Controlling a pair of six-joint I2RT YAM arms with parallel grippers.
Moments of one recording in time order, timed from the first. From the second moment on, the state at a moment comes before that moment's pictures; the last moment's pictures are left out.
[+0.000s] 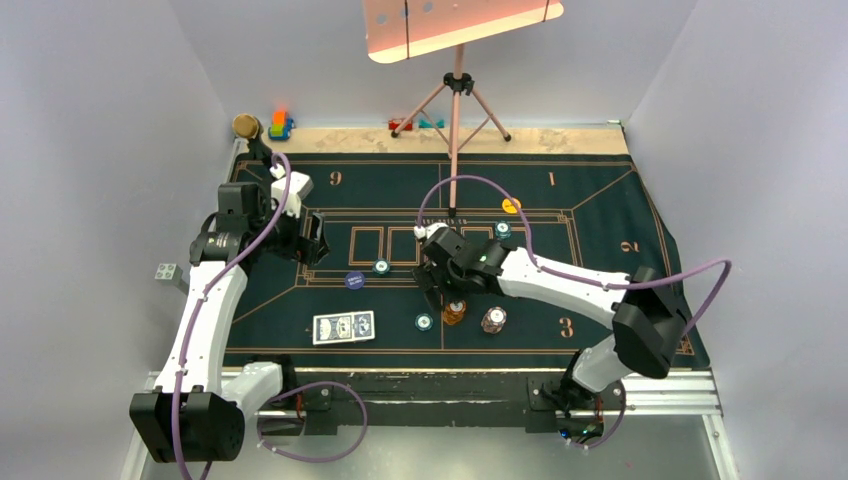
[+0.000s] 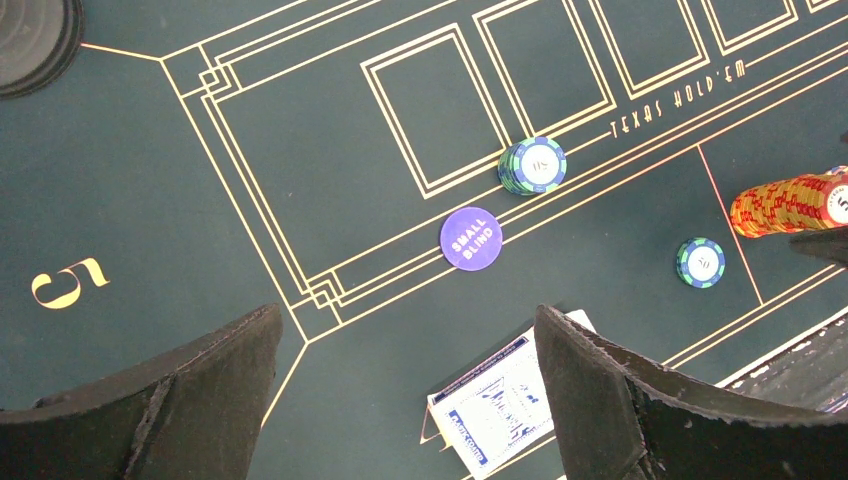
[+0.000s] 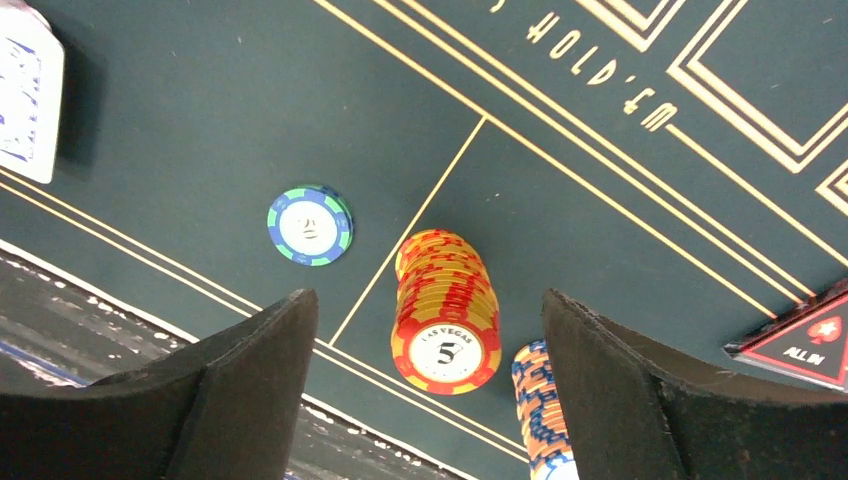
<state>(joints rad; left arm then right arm) 0.03 1.03 0.98 -0.77 0.42 0.23 0.96 1.50 1.08 -0.66 0.15 0.39</state>
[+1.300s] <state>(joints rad) 0.03 1.03 0.98 -0.77 0.42 0.24 0.98 1.52 1.10 -0.70 0.19 0.40</state>
